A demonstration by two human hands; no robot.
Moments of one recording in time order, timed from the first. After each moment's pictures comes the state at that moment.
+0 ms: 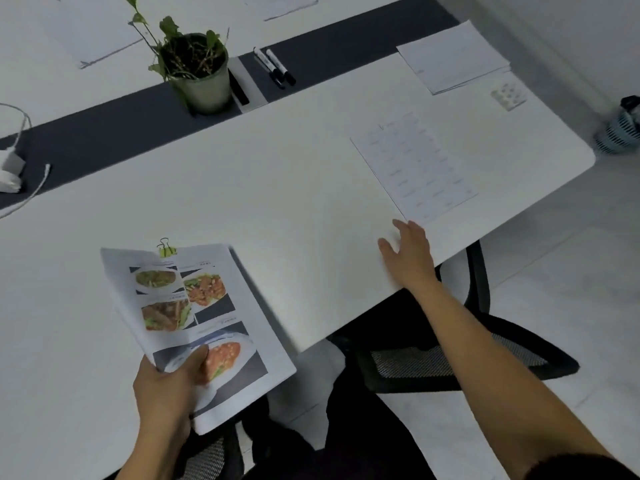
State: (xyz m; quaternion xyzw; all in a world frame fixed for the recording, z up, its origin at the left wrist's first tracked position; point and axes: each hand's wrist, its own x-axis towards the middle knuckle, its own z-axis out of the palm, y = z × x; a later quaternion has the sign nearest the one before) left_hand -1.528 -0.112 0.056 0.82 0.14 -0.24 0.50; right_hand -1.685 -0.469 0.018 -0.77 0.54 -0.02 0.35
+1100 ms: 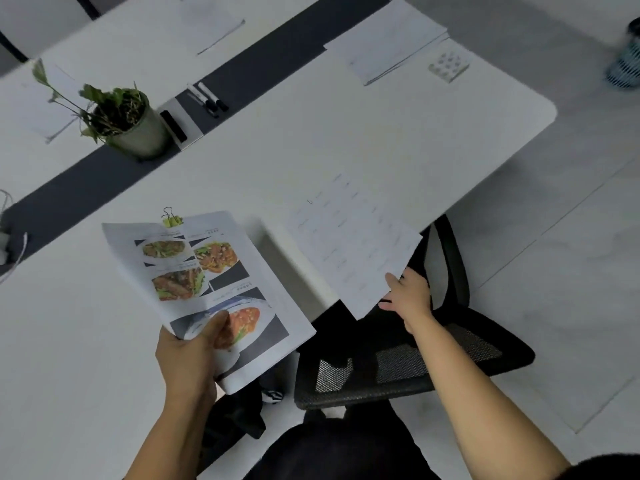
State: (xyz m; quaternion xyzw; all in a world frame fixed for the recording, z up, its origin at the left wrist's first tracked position) left_hand -1.618 -0.287 0.097 0.79 0.06 -0.21 0.58; right_hand -1.827 -0.514 -0.034 -0.41 0.61 -0.17 0.66
